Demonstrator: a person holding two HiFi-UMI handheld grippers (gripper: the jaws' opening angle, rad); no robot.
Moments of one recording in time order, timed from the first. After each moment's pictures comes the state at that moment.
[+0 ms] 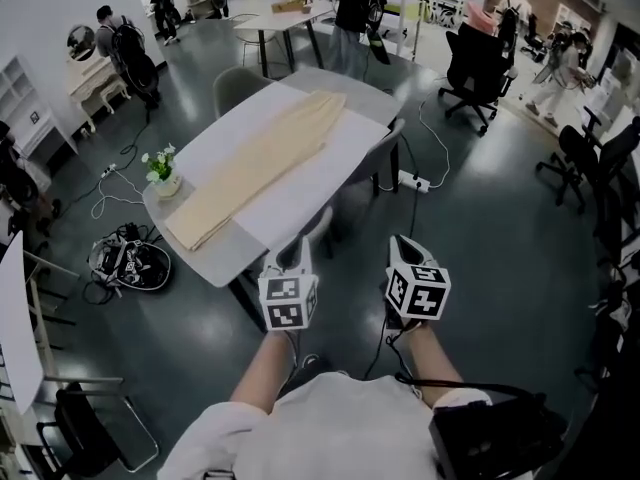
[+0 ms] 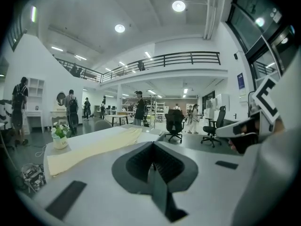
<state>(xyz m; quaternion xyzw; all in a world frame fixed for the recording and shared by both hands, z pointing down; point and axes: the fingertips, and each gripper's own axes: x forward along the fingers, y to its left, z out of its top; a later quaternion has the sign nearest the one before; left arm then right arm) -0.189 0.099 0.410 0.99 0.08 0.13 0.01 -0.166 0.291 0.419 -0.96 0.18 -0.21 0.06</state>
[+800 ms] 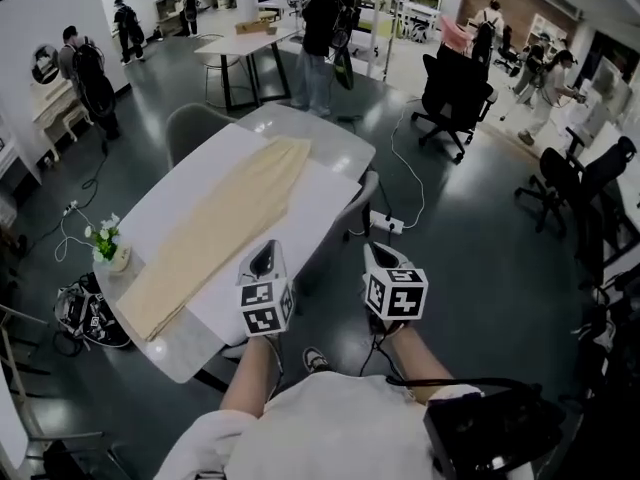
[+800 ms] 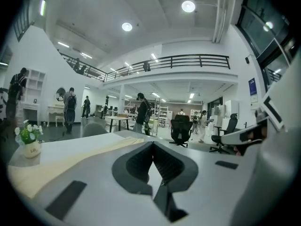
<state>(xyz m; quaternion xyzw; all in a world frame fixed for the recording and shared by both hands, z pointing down) 0.099 0.092 0.411 0.99 0.06 0.11 0.05 0.113 0.292 0.423 -0.95 0.20 -0.22 0.03</state>
